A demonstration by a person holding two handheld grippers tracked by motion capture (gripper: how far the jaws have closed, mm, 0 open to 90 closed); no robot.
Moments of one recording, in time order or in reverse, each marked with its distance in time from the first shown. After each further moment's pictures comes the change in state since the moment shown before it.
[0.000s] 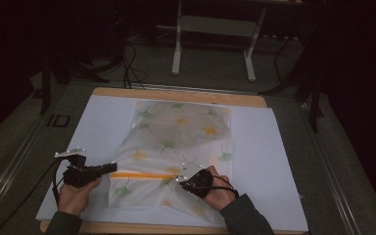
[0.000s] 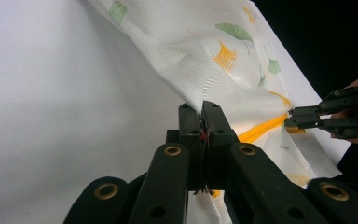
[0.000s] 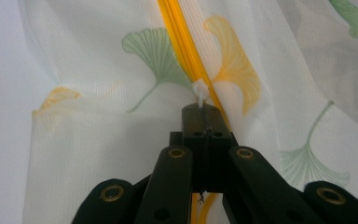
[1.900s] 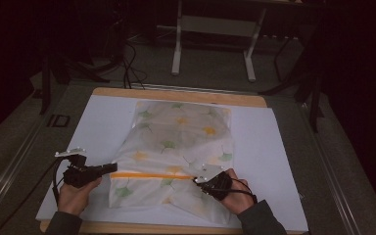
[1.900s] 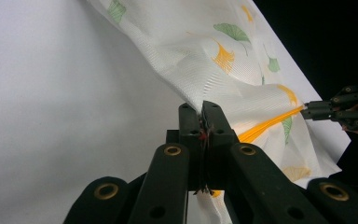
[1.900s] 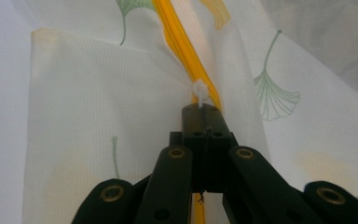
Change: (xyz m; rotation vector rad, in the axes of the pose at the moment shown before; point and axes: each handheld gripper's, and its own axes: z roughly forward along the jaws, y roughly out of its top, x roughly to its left) left arm 0.000 0.000 0.000 0.006 -0.004 0.004; right arm -0.011 -0.036 -0.032 0.008 -0.037 0.060
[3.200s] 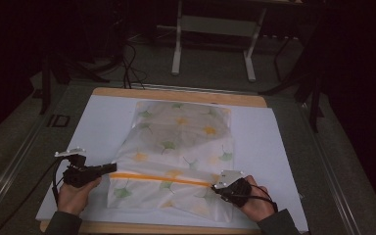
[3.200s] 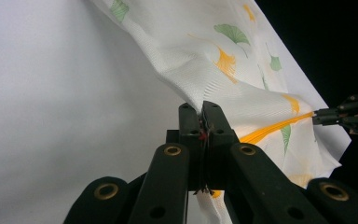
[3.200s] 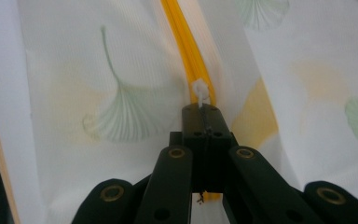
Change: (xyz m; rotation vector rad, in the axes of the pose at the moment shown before) left arm 0.003 0.000 0.000 0.004 0.005 -0.008; right arm -0.008 -0.047 -0.029 0.096 0.009 0.044
